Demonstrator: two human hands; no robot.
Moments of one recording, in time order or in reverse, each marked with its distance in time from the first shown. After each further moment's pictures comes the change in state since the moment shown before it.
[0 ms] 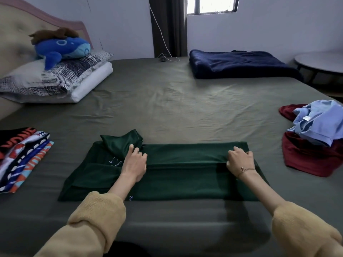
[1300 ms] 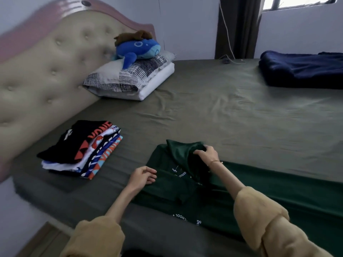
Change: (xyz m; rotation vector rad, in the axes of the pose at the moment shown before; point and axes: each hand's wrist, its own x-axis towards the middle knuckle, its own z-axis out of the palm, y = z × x) left_hand -0.049 -0.147 0.108 -1.735 -0.027 -0.748; right_hand 0.076 -0.310 -0.040 1.150 -0.417 -0.055
